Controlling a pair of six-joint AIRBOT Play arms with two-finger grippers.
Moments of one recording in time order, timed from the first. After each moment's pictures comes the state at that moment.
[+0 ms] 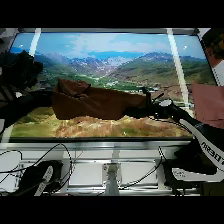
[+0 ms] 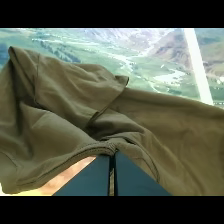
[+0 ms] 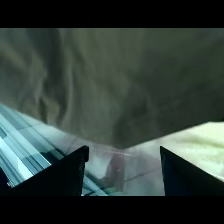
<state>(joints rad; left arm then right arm) 0.06 -0.58 0.74 1.13 -0.84 -1.36 0.21 -1.43 0.71 -0.41 0.83 0.94</state>
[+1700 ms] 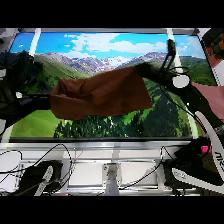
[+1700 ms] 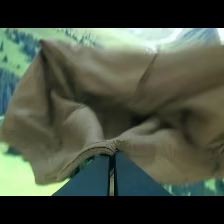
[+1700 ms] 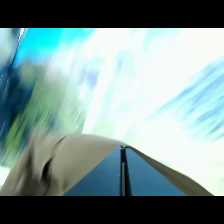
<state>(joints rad) 0.06 -0.57 0.74 1.27 -0.89 -1.36 0.20 -1.26 1.07 -0.62 0.36 1.16</state>
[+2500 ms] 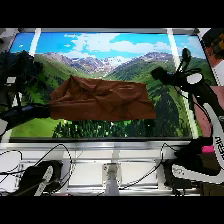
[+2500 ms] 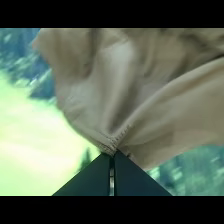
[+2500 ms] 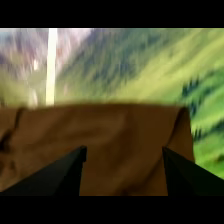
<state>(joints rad) 0.06 -0.57 0.74 1.47 -1.10 -1.39 -0.07 -1.37 1.08 -0.80 0.76 1.22</state>
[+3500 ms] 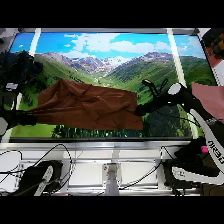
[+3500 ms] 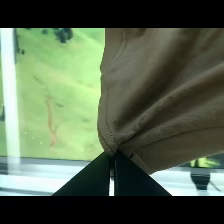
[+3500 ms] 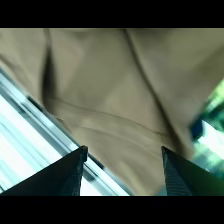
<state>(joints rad) 0.07 -0.59 0.74 1.86 -1.19 -1.39 0.12 -1.37 0.95 -0.98 1.18 0.98</state>
